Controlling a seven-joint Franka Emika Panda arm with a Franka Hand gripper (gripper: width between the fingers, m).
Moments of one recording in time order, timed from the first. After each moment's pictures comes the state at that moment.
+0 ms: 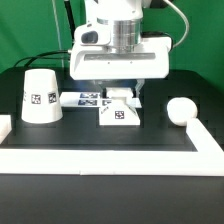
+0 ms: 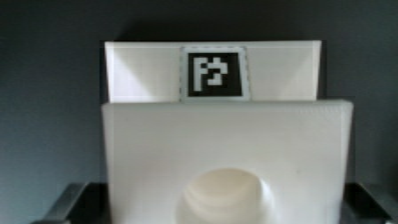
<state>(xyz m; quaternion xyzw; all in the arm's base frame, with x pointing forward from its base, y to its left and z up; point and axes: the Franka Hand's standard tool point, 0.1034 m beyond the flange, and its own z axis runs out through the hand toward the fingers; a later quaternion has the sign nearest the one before) 0.428 0.018 0.045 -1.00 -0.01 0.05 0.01</state>
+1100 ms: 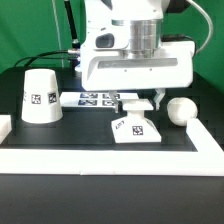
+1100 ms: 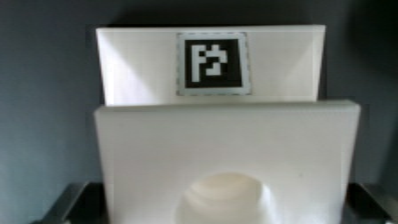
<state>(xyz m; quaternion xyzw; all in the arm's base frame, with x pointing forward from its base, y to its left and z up) 0.522 0.047 0.046 -1.00 -0.03 -0.01 0.02</state>
